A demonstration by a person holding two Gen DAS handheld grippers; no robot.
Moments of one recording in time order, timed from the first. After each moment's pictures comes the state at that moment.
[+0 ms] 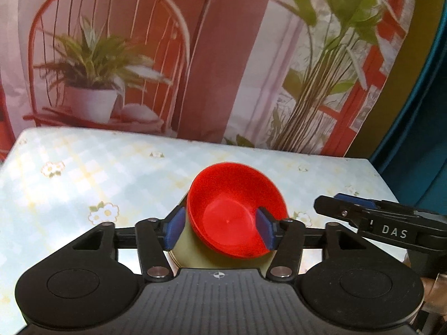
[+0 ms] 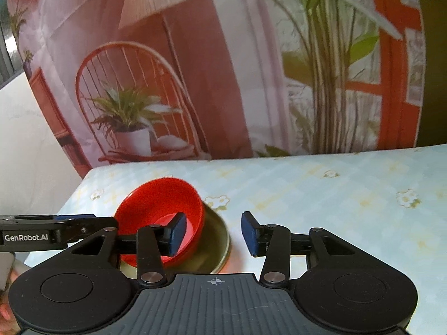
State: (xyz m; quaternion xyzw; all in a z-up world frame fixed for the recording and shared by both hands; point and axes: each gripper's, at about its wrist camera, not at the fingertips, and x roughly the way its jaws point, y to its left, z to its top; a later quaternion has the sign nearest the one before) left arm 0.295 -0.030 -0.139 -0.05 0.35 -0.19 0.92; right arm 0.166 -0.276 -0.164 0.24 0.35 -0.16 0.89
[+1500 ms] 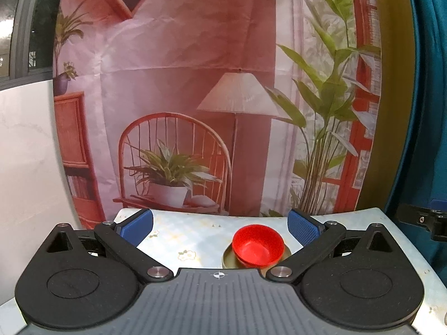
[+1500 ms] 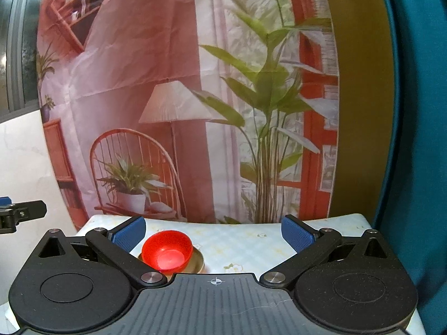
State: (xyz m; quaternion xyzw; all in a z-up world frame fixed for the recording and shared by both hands) left arm 0.085 0.003 0.006 0.01 0.18 -0.07 0.98; right arm 0.008 -0.186 0.028 0.14 0.25 -0.25 0.93
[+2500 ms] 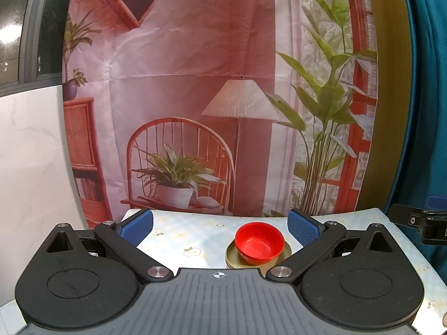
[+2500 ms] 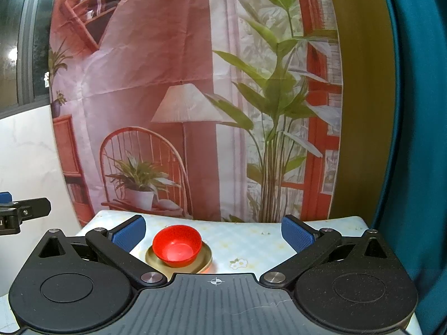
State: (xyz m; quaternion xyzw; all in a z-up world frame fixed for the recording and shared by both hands) left arm 0.059 0.009 0.006 0.01 0.16 -0.06 0.98; right arm -0.003 -0.155 0.040 0.12 0.25 -0.24 0.93
